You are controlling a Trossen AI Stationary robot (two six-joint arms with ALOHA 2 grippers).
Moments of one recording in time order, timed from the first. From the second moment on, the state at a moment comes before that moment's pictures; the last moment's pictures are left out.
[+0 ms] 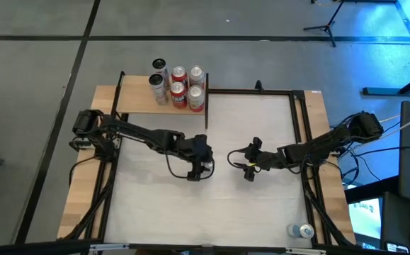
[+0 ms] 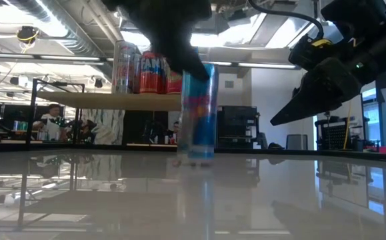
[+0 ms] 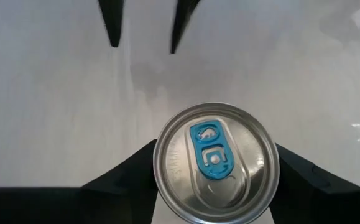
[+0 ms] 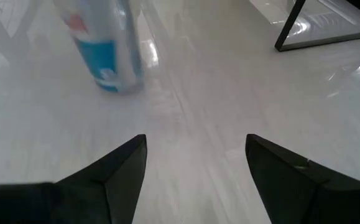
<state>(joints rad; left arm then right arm) -0.10 1.72 1.21 -0.30 -0.04 0.04 0.27 1.32 0.41 0.28 0.44 0.31</state>
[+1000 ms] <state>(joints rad) 0.05 0.85 1.27 -1.16 -0.54 -0.09 0.27 1.32 0.40 0.34 0.44 0.29</state>
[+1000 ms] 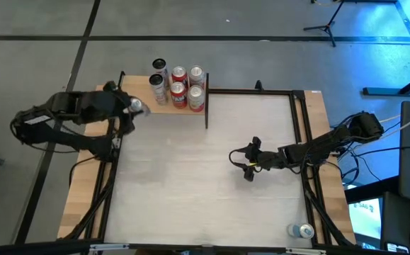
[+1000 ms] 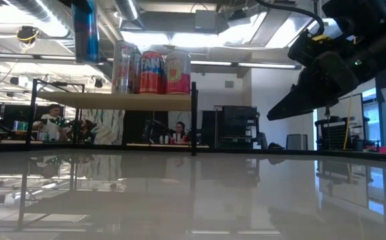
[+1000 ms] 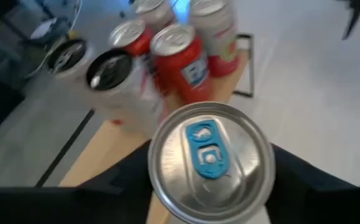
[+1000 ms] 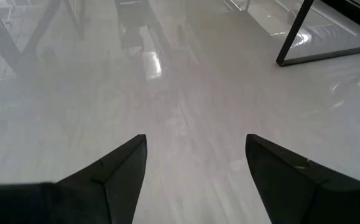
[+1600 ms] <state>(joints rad) 0.72 1.03 1.27 -1.06 -0.03 0.31 0.27 1.37 0.40 0.34 0.43 0.29</state>
